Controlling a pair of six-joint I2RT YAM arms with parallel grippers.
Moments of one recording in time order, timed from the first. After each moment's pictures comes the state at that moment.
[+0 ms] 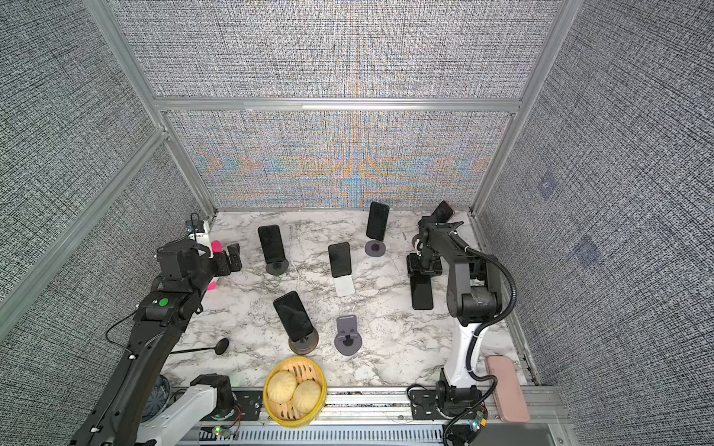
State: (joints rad) left arm -0.10 0.93 0.95 -0.46 -0.14 -0.11; right arm 0.05 2.04 1.53 -0.98 -0.01 0.04
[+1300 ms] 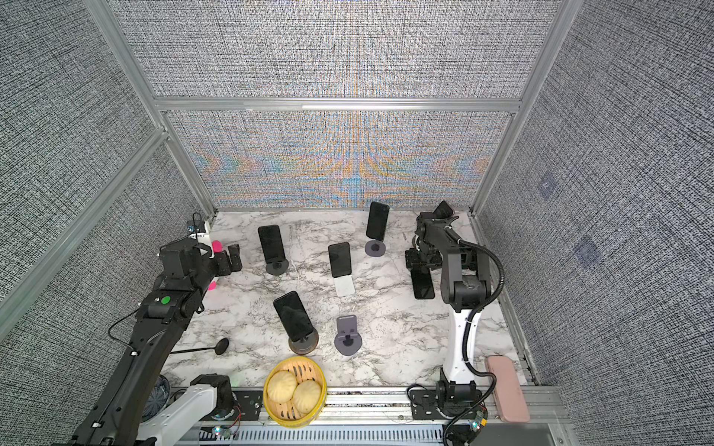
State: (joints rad) left arm -0.10 0.94 0.95 -0.46 -0.16 -0.11; right arm 0.04 2.19 1.69 -0.95 0.05 0.02
